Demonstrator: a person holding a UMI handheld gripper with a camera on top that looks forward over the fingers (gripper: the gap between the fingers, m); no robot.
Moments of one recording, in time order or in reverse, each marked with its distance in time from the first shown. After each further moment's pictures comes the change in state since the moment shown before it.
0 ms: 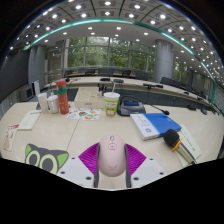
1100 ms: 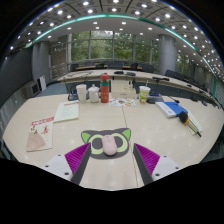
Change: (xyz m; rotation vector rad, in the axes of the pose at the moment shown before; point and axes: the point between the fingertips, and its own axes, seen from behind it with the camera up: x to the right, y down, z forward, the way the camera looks) arm -0.254 0.040 -0.185 -0.099 -0.030 0.028
